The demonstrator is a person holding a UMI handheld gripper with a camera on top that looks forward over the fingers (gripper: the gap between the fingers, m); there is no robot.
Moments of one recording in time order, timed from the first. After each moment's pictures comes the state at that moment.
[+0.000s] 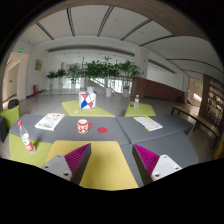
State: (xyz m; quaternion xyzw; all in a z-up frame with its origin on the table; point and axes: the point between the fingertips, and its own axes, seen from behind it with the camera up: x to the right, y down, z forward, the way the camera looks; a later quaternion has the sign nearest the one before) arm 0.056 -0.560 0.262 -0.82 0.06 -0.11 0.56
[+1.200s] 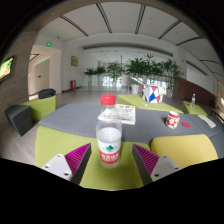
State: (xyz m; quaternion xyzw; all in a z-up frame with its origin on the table) arm -0.413 -0.407 0.094 -0.82 -0.08 0.03 0.56
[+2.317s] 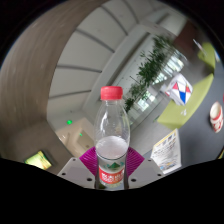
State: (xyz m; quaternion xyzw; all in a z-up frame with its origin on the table) arm -0.380 -0.221 0.333 -0.64 0.09 0.48 0.59
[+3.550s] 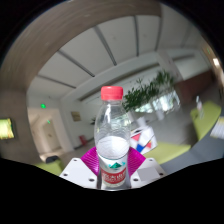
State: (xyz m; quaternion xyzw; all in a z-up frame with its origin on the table) arm -0.056 -0.093 0.341 -0.67 0.04 0.24 0.70
